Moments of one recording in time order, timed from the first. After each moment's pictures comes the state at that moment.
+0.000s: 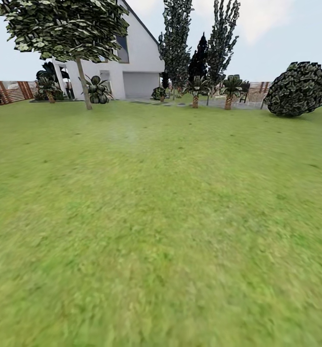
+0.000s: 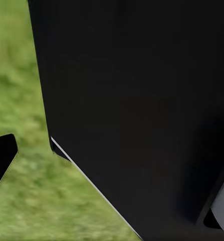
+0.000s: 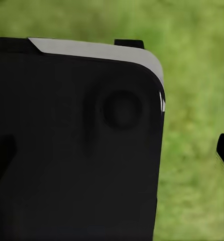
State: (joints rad) left arm 0.01 -0.02 0.01 -0.04 0.01 0.00 -0.01; right arm -0.09 0.00 0.01 -0.04 0.02 -0.15 0.00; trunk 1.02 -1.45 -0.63
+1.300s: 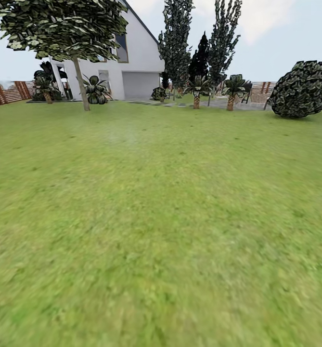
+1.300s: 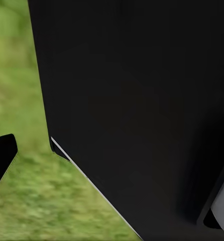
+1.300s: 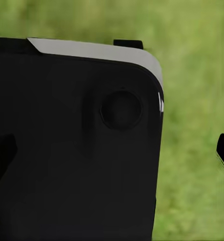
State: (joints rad) left arm 0.01 -0.02 0.01 -0.04 0.01 0.00 -0.01; right arm -0.09 0.00 0.01 -0.04 0.02 -0.15 0.00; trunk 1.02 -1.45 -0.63
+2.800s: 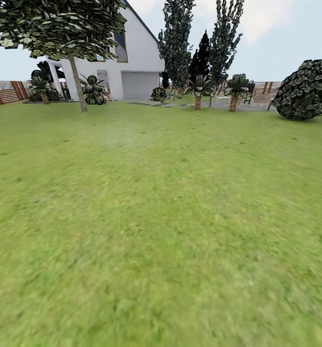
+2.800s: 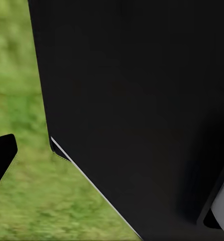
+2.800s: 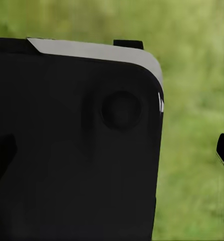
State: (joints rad) left arm 0.01 -0.02 0.01 -0.04 0.01 0.00 -0.01; right arm -0.09 0.00 0.01 -0.04 0.02 -0.15 0.00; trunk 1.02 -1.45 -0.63
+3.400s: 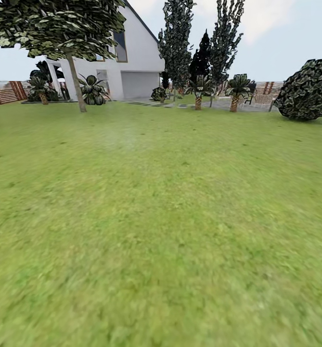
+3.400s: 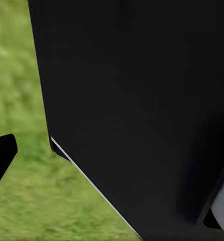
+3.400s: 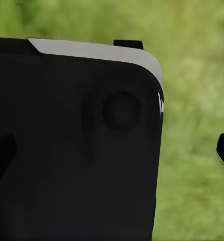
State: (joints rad) left arm 0.01 -0.02 0.01 -0.04 0.01 0.00 -0.01; right arm -0.09 0.00 0.01 -0.04 0.02 -0.15 0.00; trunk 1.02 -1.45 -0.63
